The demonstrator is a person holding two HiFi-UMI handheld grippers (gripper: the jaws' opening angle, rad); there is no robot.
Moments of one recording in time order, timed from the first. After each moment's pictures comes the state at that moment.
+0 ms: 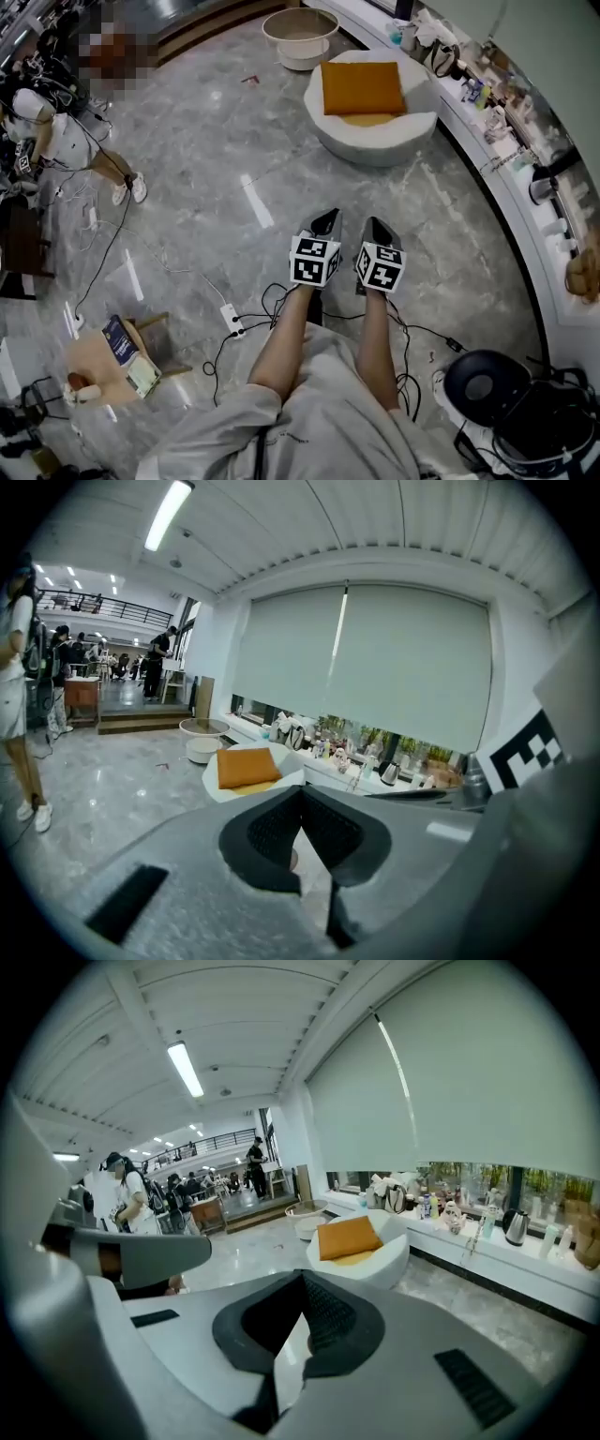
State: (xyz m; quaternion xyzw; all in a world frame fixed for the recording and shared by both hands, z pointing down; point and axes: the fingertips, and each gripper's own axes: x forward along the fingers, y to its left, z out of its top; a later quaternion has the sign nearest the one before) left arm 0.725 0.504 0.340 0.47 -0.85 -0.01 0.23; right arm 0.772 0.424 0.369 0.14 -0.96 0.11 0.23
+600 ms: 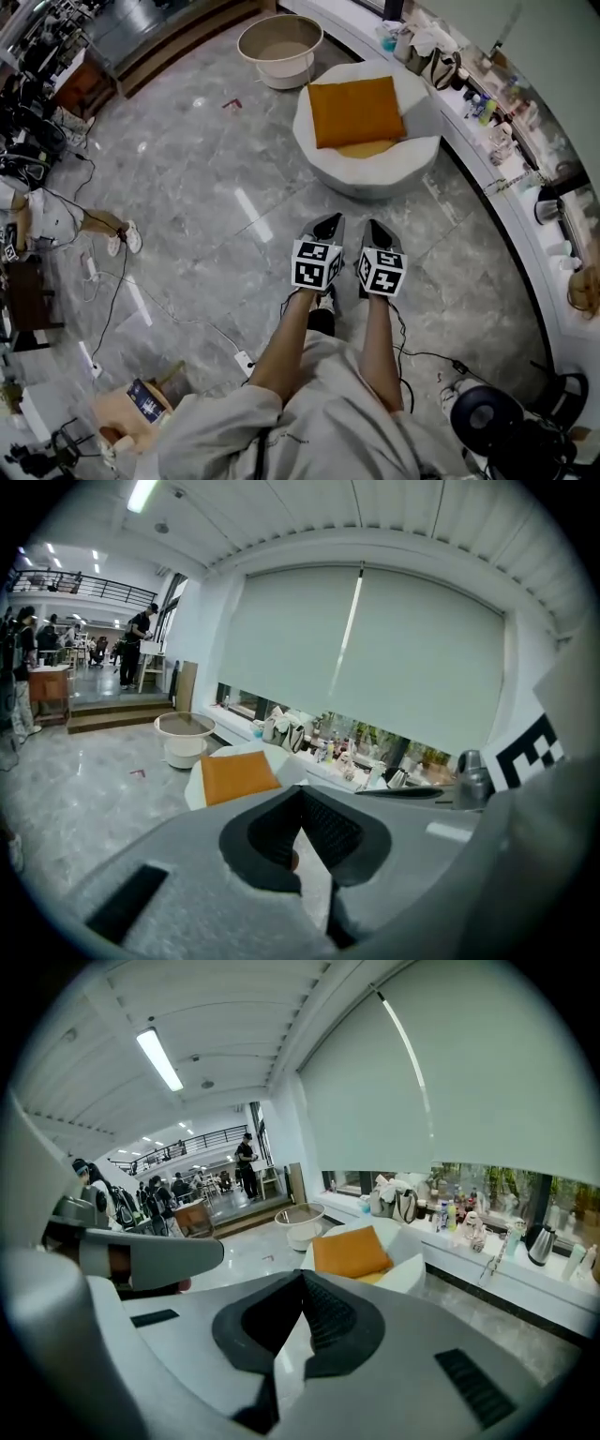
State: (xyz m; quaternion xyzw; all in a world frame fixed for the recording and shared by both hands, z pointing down) left arm 0.456 0.373 0.335 0.51 -0.82 0.00 0.26; right arm 0.503 0.309 0.357 0.16 -0.95 0.12 0.25
